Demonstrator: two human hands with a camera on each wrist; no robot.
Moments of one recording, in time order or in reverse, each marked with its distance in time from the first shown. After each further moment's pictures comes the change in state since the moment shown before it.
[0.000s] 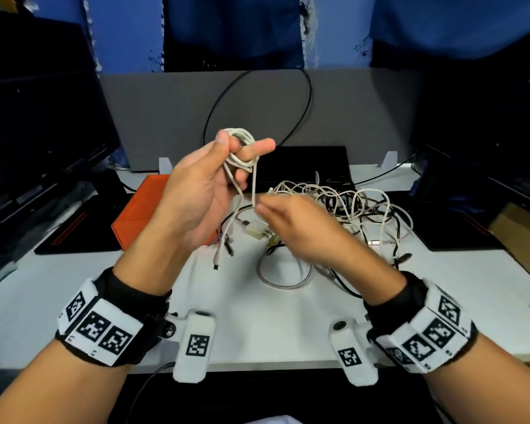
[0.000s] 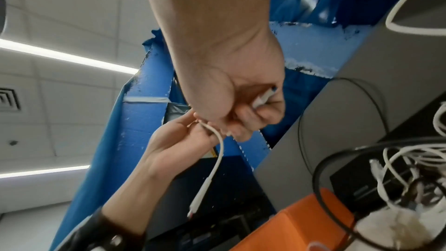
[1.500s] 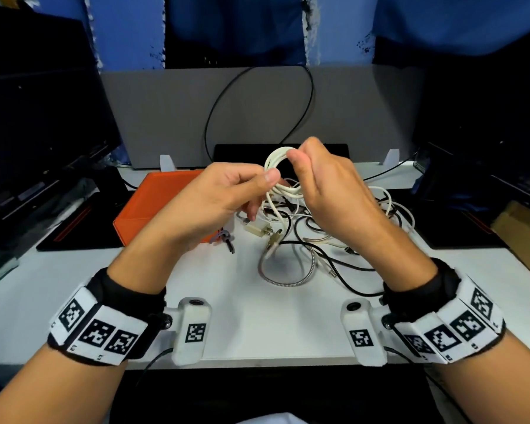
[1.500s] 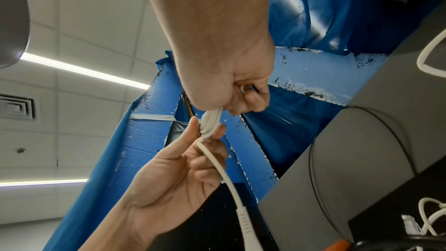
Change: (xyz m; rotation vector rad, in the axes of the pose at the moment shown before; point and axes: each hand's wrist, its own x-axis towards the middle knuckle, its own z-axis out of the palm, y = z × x) left_hand -0.011 0.002 0.002 0.629 -0.222 -0.033; right_hand -0.006 -0.013 -0.040 -0.100 0.305 0.007
